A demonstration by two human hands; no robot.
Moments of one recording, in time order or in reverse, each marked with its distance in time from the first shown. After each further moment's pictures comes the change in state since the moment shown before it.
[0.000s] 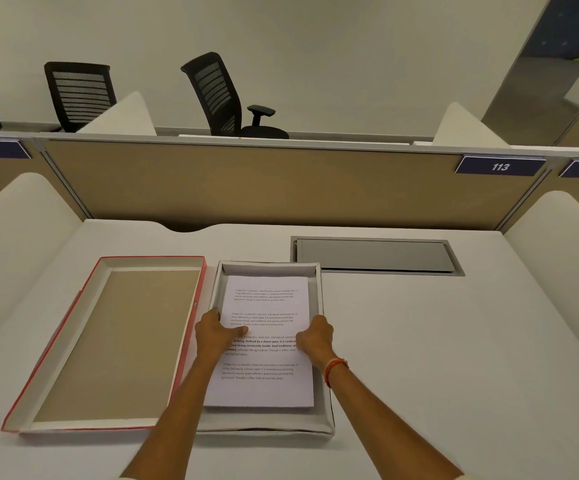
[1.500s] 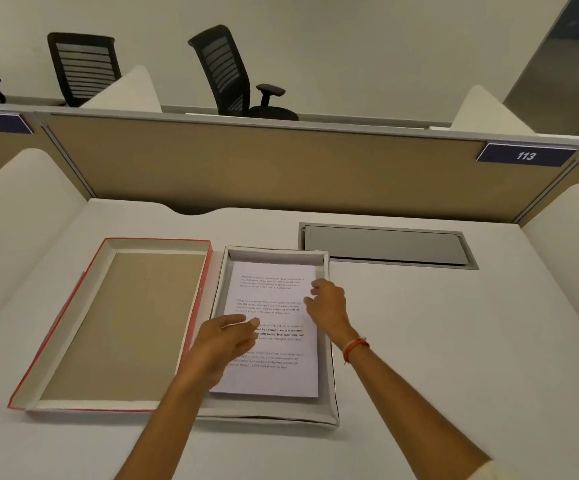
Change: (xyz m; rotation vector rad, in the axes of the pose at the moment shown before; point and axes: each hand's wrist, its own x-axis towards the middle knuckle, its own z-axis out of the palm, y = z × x) left_hand -0.070 0.026 -0.036 -0.629 -0.265 -0.323; right_hand 0.018 -0.017 -0.021 -0.071 0.030 -0.303
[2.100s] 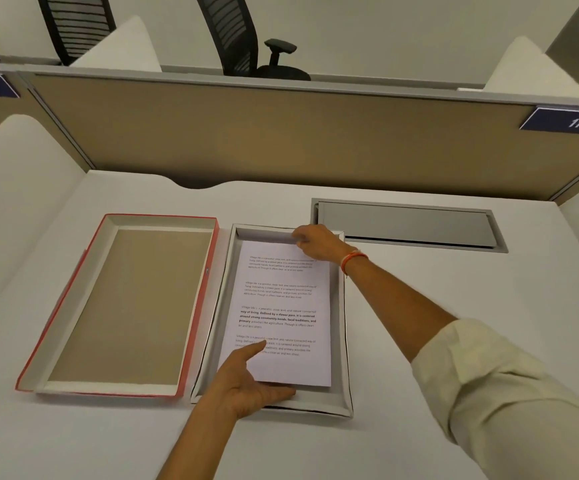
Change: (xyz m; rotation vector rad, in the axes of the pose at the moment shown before) left_hand -0.012 -0.057 0.014 -0.603 -0.100 -0.579; right_hand 0.117 -0.043 0.010 -0.488 -0.433 -0.366
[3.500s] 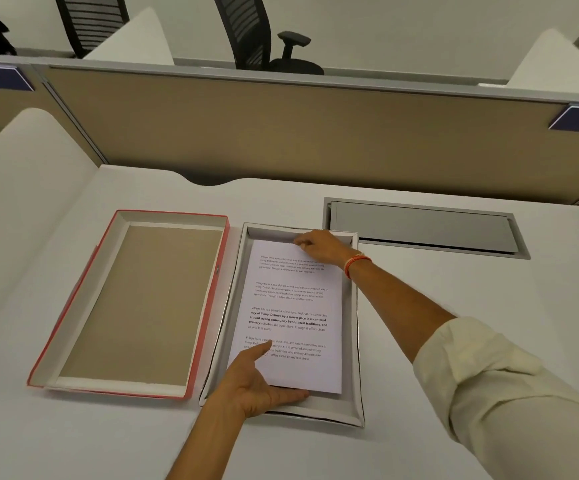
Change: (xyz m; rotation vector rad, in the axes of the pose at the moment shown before) left_hand 0.010 0.008 -0.003 -0.093 -0.053 -0.131; right_hand 0.019 0.000 0.018 0.082 -0.084 -0.029
